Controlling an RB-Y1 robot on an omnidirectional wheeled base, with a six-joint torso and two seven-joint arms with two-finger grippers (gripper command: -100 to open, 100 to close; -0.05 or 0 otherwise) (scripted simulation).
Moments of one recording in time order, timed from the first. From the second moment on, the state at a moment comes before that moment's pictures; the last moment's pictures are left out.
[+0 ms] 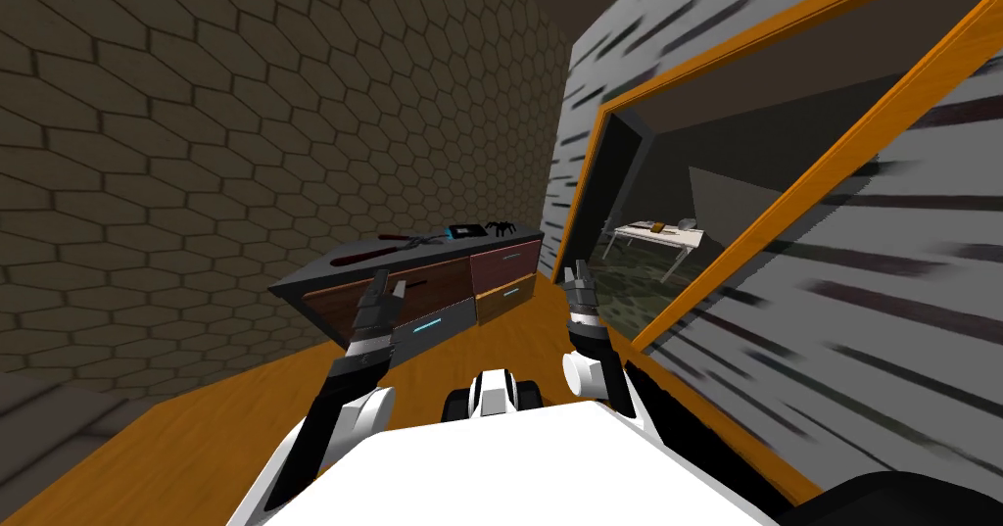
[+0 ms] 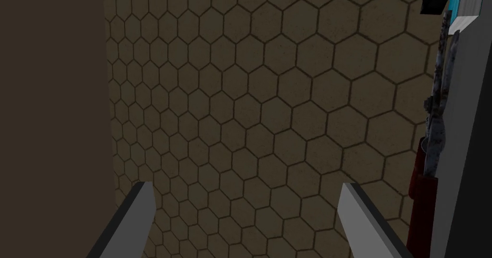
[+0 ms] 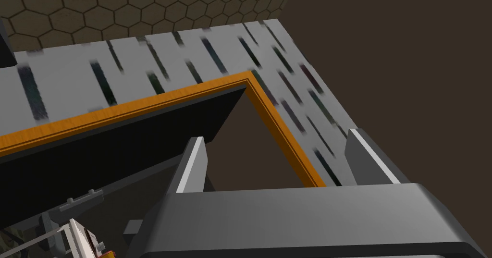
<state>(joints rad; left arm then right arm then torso) 0.53 0.04 0.03 -2.27 0.00 -0.36 -0.03 0.45 0.03 0.03 -2.22 -0.06 -0.45 0.17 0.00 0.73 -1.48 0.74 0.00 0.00</state>
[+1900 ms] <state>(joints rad) 0.40 0.19 0.10 -1.83 0.03 -0.41 -0.03 0.45 0.03 0.03 -2.22 -0.06 -0.45 0.17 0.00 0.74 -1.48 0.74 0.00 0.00</state>
